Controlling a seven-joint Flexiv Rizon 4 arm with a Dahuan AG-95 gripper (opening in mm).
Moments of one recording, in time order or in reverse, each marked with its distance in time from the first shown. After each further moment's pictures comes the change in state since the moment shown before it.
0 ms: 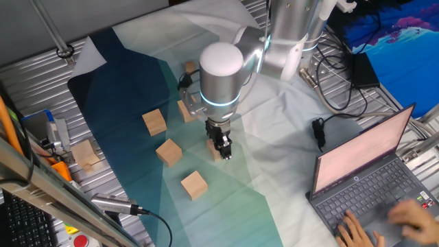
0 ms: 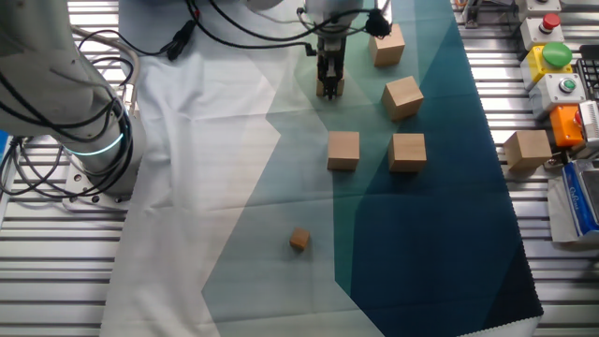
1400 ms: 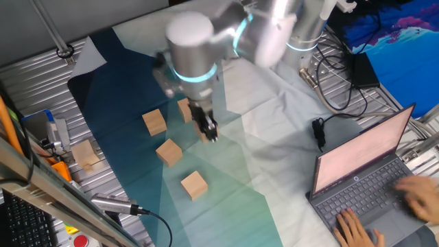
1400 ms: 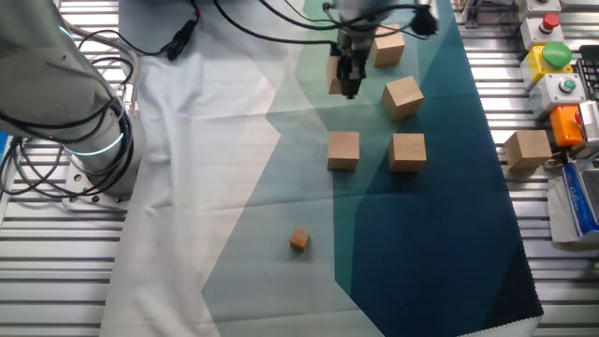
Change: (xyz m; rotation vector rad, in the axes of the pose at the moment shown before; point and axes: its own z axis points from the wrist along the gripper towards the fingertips) arm -0.032 -0.056 -0.094 -0.041 0.071 -0.090
